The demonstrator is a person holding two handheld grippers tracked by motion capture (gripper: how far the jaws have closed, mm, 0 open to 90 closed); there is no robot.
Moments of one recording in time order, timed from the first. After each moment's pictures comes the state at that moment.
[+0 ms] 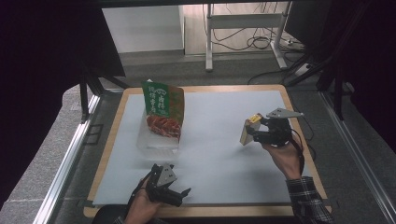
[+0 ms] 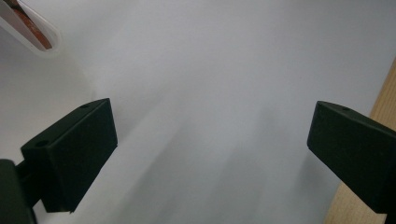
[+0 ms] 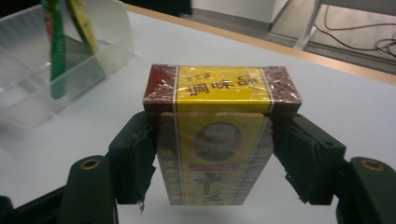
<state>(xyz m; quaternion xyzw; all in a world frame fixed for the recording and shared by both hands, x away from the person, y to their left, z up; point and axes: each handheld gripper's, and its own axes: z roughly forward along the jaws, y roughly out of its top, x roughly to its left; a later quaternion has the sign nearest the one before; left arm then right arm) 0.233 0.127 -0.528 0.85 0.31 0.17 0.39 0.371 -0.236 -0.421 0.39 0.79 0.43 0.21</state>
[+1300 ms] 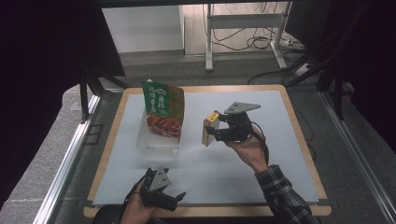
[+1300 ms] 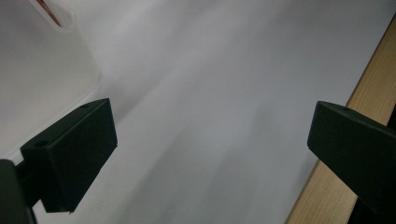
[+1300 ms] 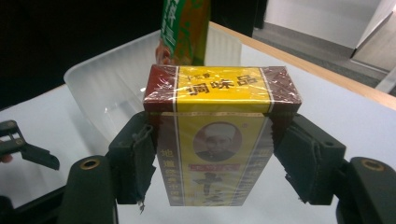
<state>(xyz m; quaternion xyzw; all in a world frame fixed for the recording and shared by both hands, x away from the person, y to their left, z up) 0.219 0.140 -0.527 0.85 0.31 0.17 0.39 0.372 -0.128 -0.403 0.28 0.82 0.48 0.14</state>
